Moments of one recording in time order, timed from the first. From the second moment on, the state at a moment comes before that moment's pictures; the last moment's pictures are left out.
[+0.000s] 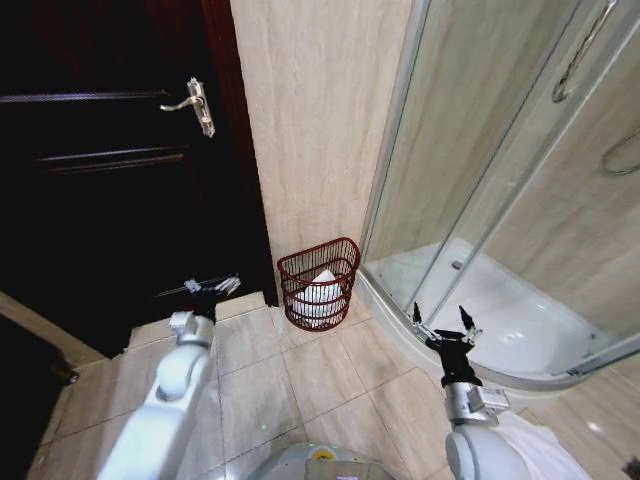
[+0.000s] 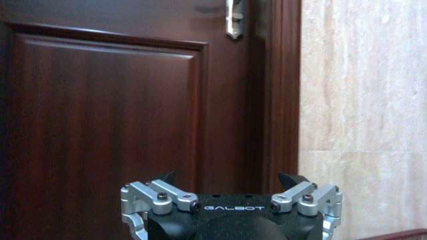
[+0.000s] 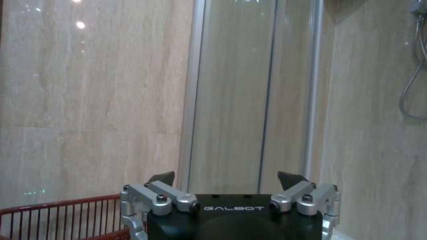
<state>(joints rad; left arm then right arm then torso) 1.45 -1.31 -0.64 -2.04 -0.26 -0.06 -0.23 -1.71 1.61 0.68 2.29 -0.02 0.03 -0.03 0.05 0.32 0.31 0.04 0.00</state>
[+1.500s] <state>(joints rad) 1.54 -1.34 -0.56 -2.12 -0.16 -0.05 -0.26 -1.80 1.61 0.72 2.38 -0.02 0.03 -0.04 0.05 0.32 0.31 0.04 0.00</state>
